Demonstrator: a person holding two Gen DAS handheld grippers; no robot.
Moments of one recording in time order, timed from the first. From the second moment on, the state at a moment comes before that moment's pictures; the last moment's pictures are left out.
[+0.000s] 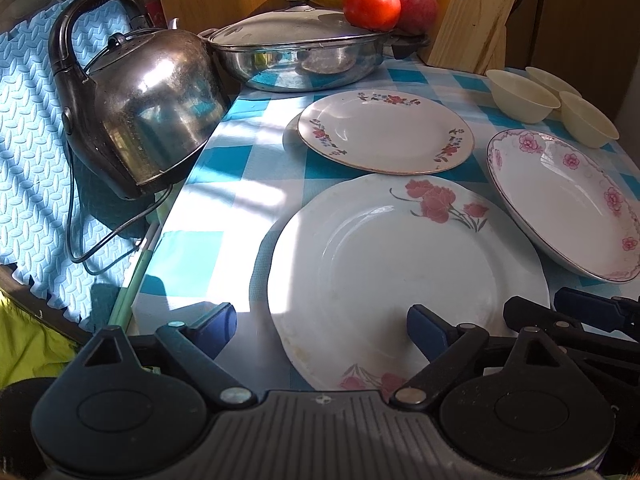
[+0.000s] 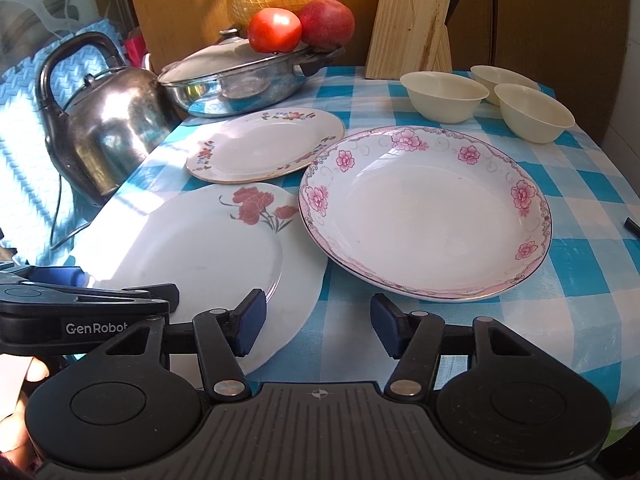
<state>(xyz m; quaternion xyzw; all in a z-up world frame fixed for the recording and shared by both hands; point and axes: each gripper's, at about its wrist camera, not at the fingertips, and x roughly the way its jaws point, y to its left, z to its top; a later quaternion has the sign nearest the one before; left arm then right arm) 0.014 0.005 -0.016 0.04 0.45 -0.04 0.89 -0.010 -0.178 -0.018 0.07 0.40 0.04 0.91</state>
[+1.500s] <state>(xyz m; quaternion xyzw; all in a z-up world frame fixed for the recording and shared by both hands) 0.171 0.009 0.014 0.00 0.45 -0.05 0.89 0.166 -0.224 0.015 0.11 0.41 0.08 0.90</state>
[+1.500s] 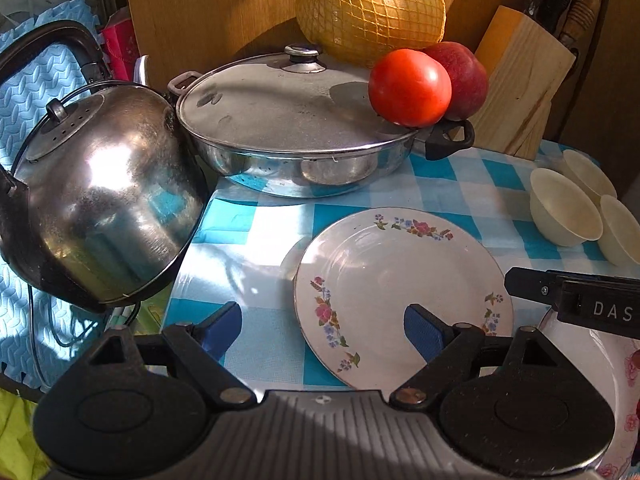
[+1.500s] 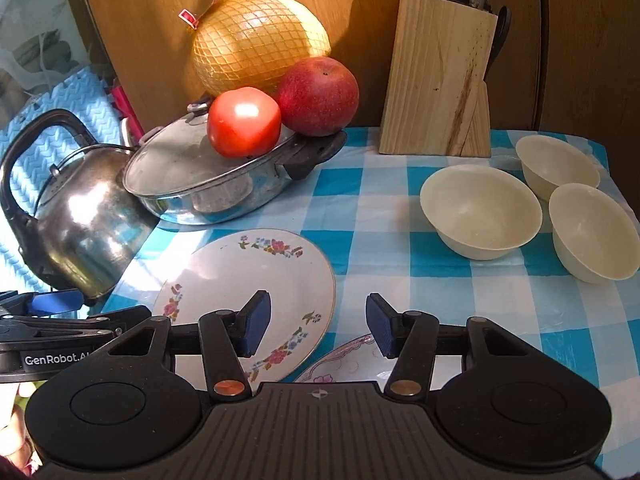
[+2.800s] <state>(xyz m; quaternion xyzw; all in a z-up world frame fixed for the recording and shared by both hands) 0.220 0.007 -0.021 -0.05 0.50 -0.07 0.86 0.200 -0.225 -0.019 0.17 0.46 0.14 0.86</state>
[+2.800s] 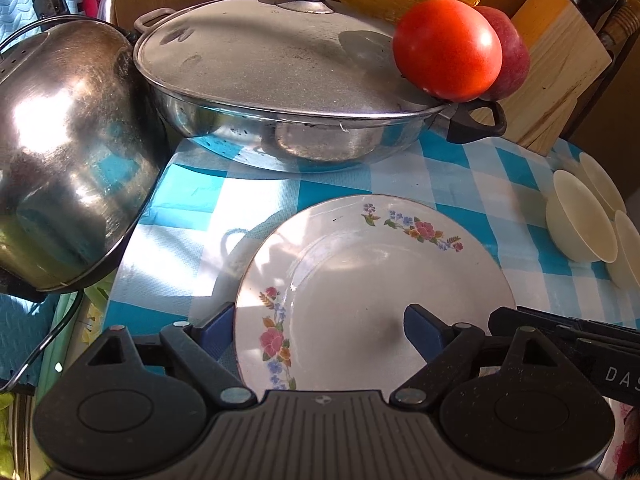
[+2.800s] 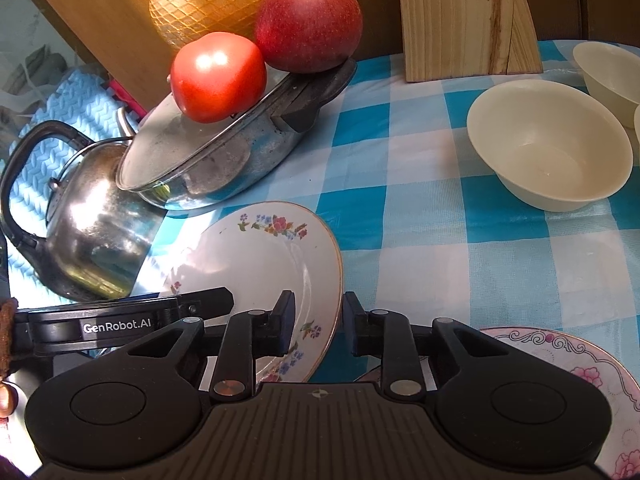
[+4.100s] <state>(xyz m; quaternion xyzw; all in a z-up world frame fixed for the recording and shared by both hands) 0.135 0.031 0.006 -0.07 0.46 -0.06 0.88 0.127 -0.198 0.005 0.15 0.45 0.18 0.86</state>
